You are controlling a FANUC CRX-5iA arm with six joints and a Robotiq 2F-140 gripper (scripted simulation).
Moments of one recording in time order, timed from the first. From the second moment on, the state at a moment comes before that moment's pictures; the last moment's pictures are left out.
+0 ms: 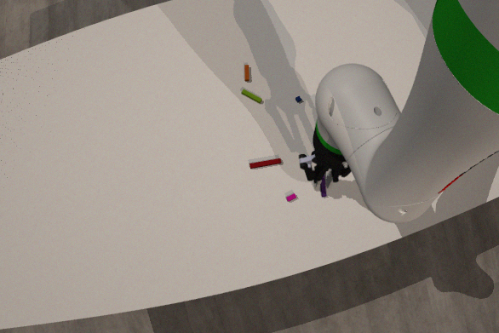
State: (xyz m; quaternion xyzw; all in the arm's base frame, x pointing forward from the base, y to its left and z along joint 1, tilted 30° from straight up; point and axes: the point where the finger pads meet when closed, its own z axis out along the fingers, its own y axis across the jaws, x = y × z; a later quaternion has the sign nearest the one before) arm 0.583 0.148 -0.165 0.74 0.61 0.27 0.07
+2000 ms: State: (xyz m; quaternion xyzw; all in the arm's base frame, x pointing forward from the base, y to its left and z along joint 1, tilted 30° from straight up) arm 0.548 0.142 -0.103 0.73 0.62 0.27 0.06
